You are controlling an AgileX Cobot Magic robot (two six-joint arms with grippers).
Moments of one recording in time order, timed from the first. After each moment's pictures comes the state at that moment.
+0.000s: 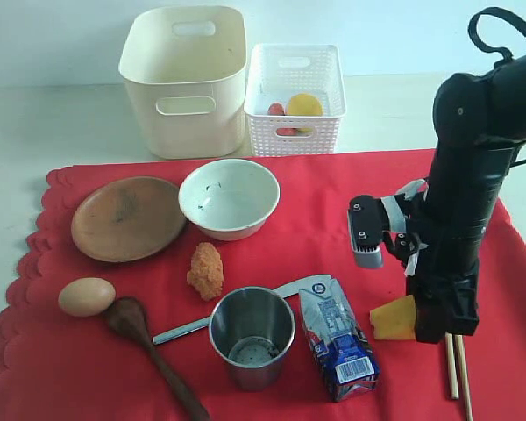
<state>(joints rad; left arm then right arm) -0.05 0.00 0.00 0.02 0.37 -0.11 0.36 1.88 -0.96 0.18 0.99 -1.17</state>
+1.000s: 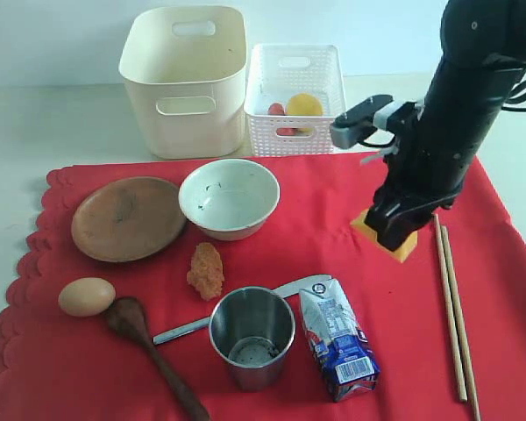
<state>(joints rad) -0.05 0.00 0.00 0.02 0.37 -0.11 0.36 1.80 -1.16 0.15 1.02 -0.47</state>
